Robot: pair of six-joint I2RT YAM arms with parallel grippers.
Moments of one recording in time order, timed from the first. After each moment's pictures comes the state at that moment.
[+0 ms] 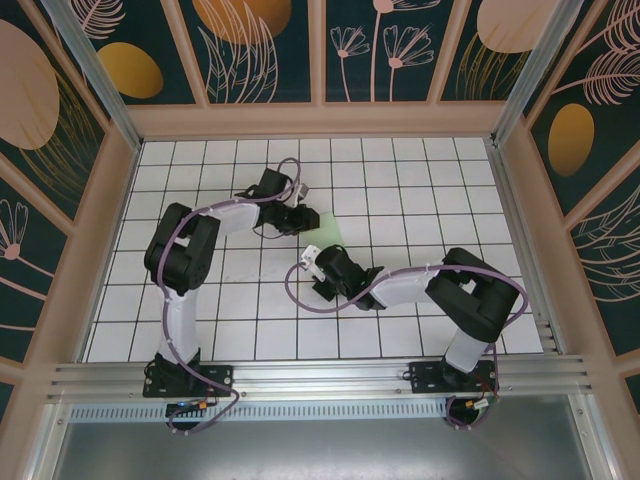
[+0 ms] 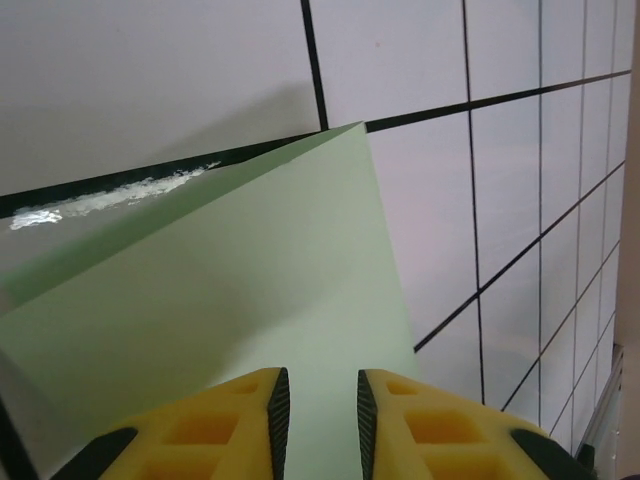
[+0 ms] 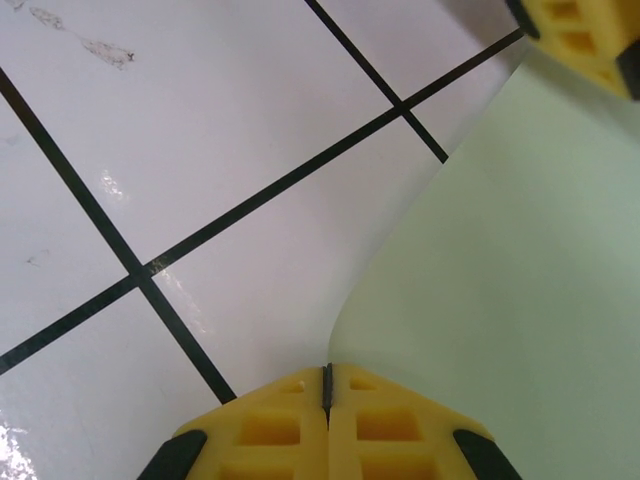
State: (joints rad) left arm -0.44 2.09 1.32 -0.20 0.64 -0.56; right arm 0.98 1.70 0.72 0.19 0.18 -0.12
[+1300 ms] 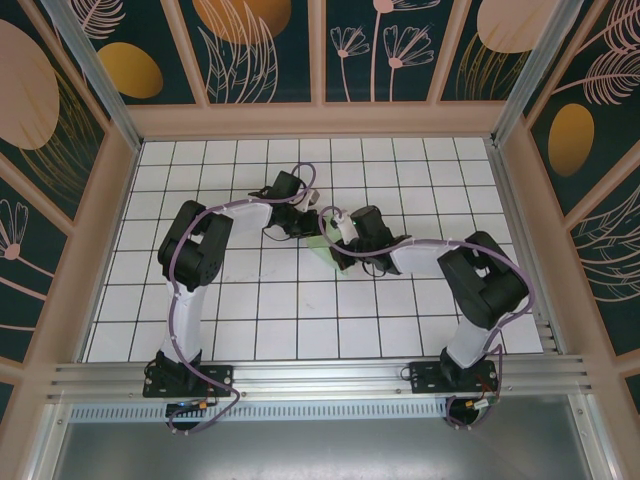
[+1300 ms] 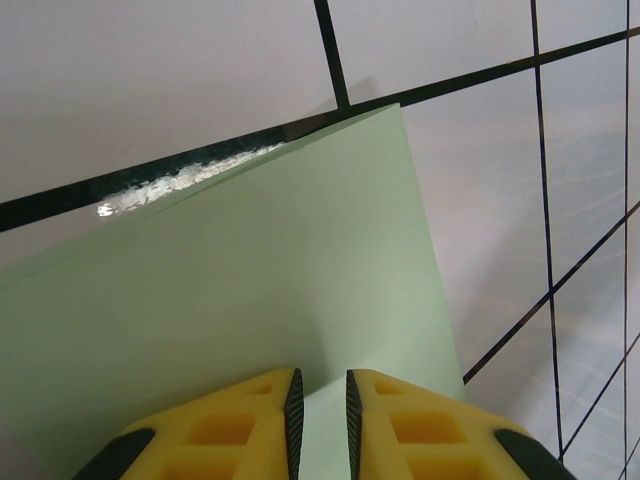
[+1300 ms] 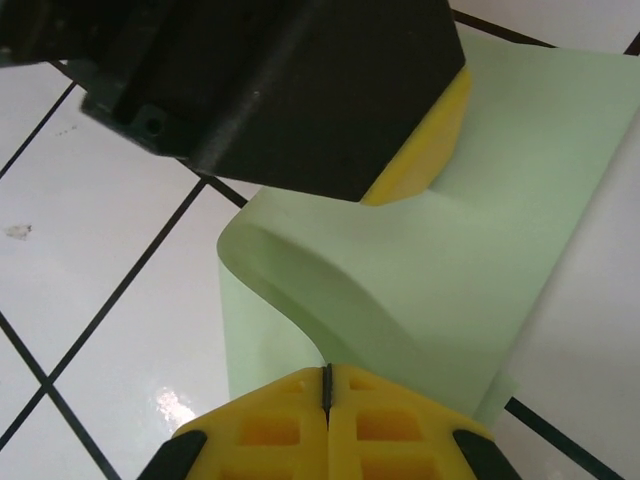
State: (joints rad) left arm -0.50 2.15 1.40 -0.28 0.55 -0.47; right arm 0.62 1.73 0.81 0.12 -0.27 0.11
